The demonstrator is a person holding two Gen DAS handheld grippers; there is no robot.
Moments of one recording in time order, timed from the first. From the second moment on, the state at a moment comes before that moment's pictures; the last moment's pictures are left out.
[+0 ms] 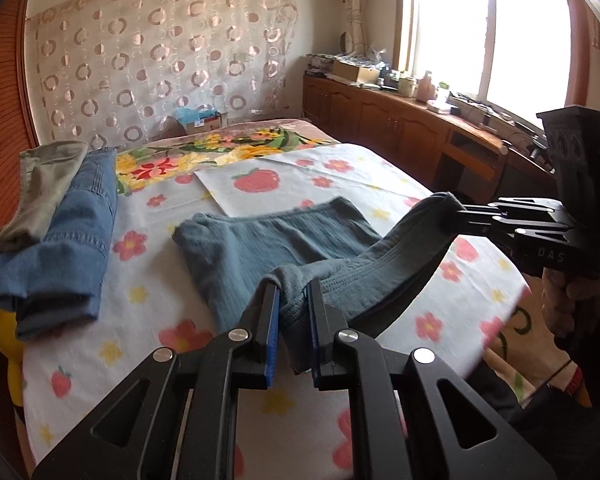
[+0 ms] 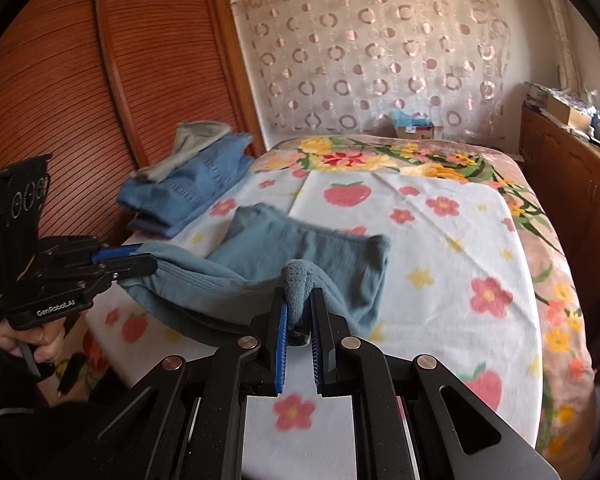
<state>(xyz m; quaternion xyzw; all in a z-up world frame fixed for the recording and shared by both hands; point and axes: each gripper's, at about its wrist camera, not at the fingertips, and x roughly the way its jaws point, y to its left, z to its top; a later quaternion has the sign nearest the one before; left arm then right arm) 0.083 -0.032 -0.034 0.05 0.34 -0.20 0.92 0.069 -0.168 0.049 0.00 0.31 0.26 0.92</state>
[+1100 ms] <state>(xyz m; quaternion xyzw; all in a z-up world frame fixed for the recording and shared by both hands) 0.142 -0.011 -0.067 0.03 0.38 -0.15 0.91 0.144 -0.145 0.033 -0.02 0.33 0.22 0.92</state>
